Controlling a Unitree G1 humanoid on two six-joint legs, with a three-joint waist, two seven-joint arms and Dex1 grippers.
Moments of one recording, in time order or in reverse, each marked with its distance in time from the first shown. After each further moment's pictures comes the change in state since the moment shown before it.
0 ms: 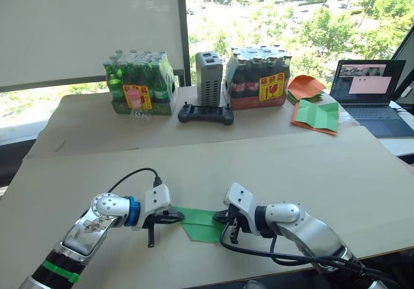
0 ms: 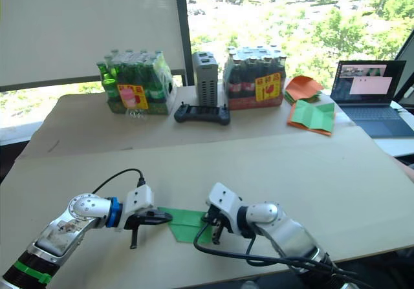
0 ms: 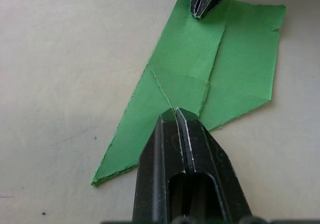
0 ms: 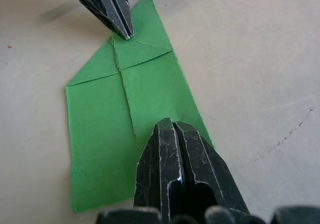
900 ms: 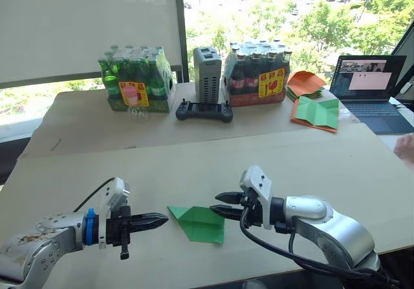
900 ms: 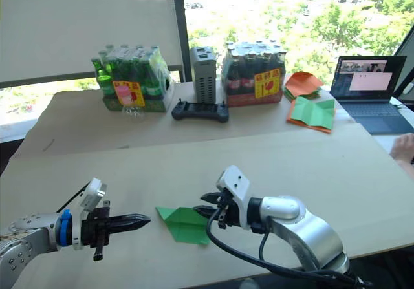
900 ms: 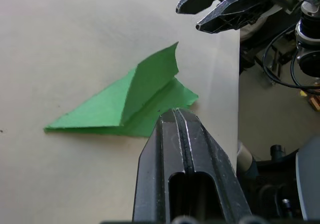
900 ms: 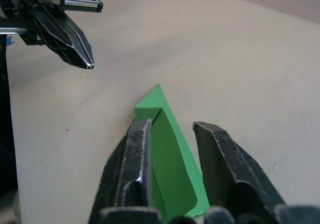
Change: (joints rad) left arm 0.266 0.050 0.473 -0.295 -0.601 0.506 0.044; right arm 0.035 0.003 -0.239 -0.221 0.271 0.108 -0.017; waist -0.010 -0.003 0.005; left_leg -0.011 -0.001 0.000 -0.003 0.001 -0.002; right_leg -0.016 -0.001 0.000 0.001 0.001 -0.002
